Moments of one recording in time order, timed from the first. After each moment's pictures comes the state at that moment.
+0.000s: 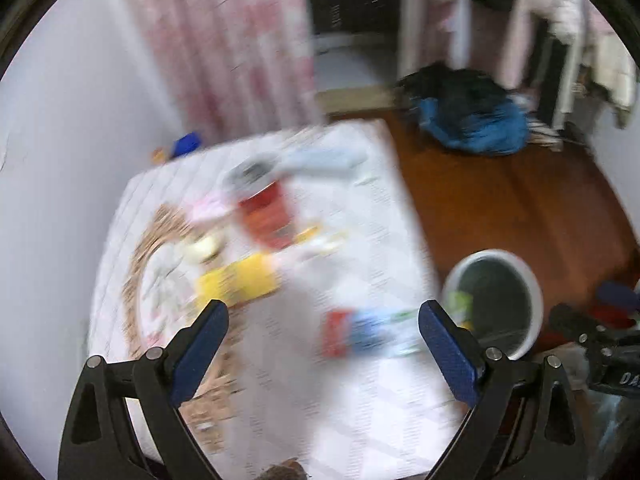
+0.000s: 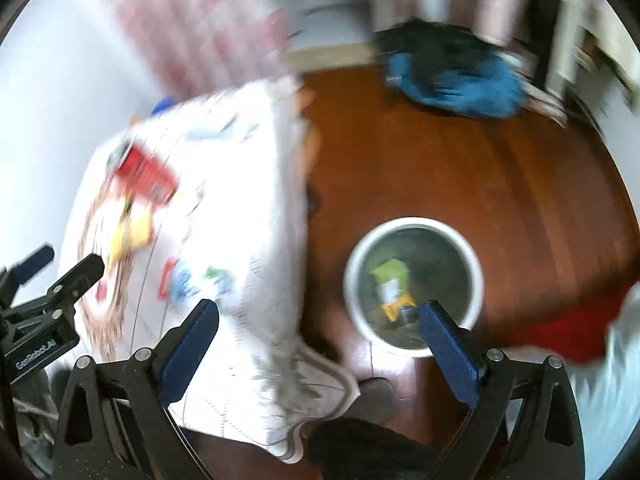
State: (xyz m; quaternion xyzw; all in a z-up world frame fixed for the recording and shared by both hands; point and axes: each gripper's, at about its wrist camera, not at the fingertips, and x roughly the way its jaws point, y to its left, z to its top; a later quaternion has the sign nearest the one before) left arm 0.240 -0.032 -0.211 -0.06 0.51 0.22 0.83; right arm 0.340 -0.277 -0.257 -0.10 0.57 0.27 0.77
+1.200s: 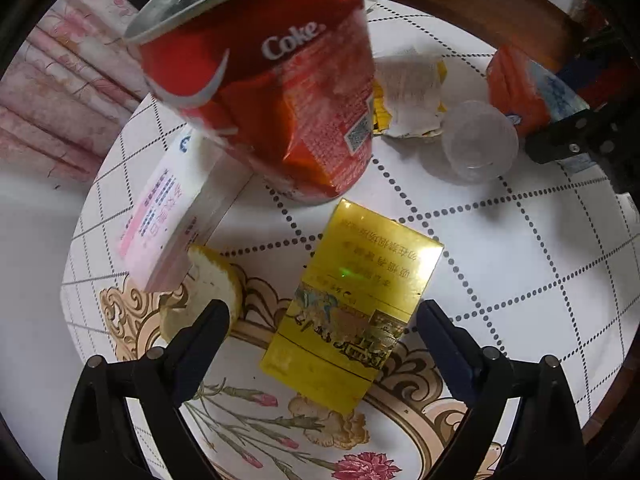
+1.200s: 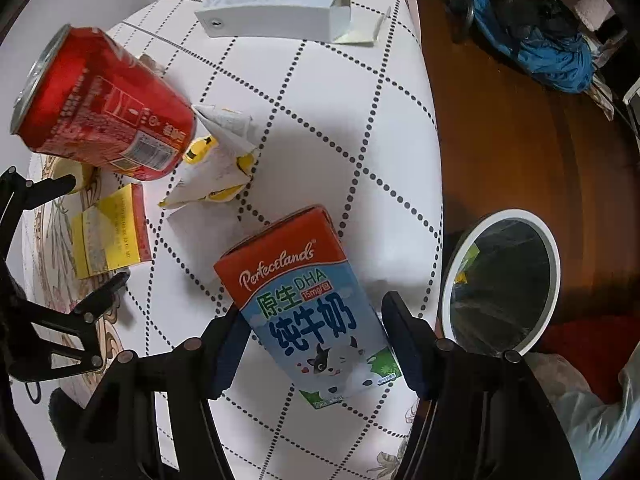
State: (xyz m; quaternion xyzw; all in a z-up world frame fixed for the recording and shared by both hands) left arm 0.295 0.092 -0.348 0.19 0.63 -0.06 0.75; right arm 0.366 -0.108 -0.371 -0.17 0.68 0.25 0.67
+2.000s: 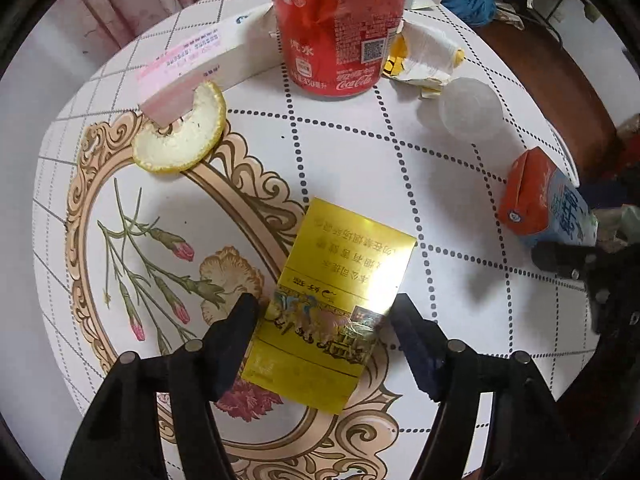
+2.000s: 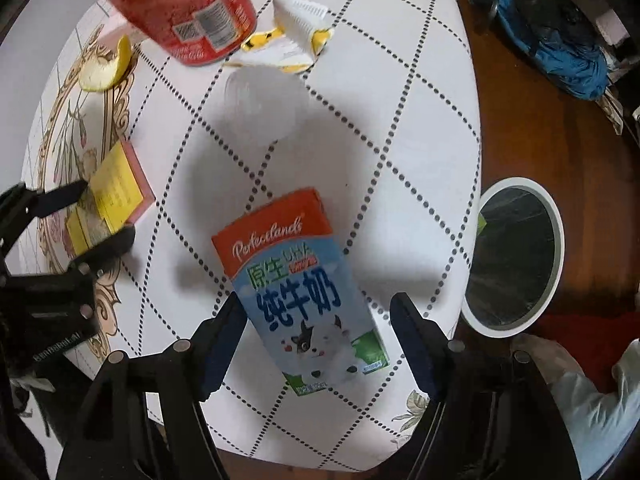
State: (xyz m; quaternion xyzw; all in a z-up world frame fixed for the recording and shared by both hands) left arm 0.219 0.114 -0.368 -0.02 0.66 0.04 0.75; right arm 0.325 -0.107 -0.379 -0.22 0.69 0.27 0.63
